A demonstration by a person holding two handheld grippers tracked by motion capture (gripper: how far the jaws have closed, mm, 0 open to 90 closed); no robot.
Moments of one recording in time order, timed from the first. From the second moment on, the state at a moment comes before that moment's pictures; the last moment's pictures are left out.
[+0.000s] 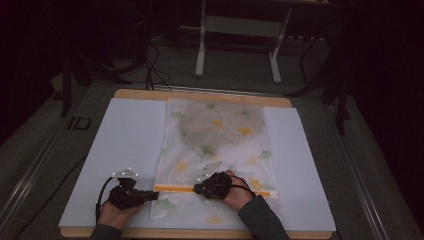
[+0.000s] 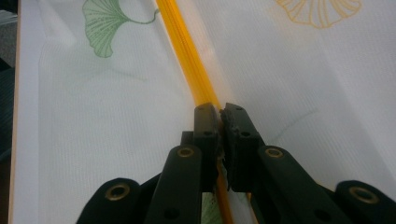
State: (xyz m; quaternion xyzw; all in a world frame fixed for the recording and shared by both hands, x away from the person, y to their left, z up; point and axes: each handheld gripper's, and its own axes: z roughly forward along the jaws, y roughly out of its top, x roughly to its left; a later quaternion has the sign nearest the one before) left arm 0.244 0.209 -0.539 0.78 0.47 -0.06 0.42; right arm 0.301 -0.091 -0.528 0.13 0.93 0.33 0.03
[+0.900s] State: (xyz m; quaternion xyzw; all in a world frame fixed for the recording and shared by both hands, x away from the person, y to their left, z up) left arm 0.244 0.209 -0.539 0.78 0.47 -0.06 0.42; right arm 0.300 -0.110 -0.528 0.13 0.93 0.33 0.03
